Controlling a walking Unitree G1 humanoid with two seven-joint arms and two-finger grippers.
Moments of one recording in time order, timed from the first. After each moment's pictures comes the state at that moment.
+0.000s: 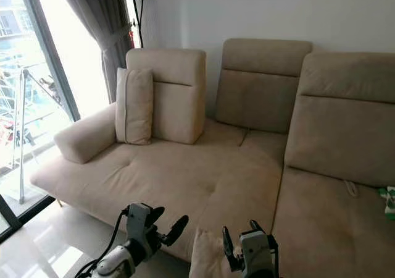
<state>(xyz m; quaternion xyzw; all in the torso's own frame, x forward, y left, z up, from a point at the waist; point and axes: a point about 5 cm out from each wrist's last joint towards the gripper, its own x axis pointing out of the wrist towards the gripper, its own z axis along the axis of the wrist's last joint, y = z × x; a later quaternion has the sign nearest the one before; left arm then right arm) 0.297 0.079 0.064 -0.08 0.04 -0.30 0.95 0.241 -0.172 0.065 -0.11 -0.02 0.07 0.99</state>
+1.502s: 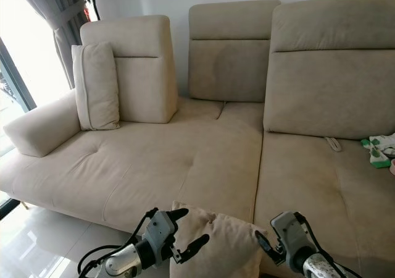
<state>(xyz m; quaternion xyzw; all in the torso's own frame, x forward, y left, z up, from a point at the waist) 0.284 0.051 0.079 0.09 -0.03 -0.45 0.89 0.273 -0.256 0.081 -0.22 0.13 0.20 0.95</state>
